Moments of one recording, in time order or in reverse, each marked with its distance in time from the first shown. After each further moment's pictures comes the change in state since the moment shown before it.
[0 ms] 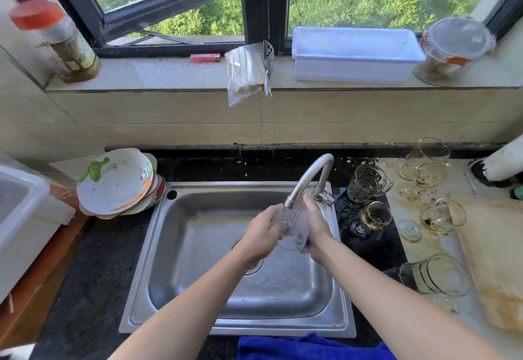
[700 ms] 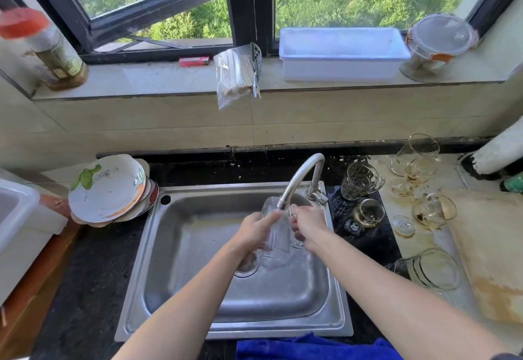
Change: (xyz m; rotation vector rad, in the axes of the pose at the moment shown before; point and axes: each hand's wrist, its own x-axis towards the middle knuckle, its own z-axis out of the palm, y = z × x) left_hand 0.010 0.002 0.000 -0.304 0.011 -0.324; right_hand -0.018 -0.014 0.003 -0.168 0.110 -0.178
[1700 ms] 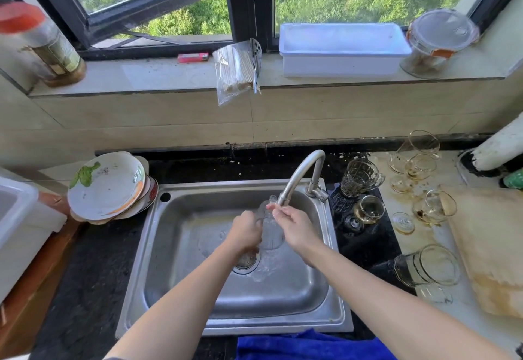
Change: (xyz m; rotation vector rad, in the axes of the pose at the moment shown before) left_hand -0.001 0.001 -0.015 0.616 0.097 0.070; right_hand -0.018 0.020 0.013 -0.170 -0.230 -0.383
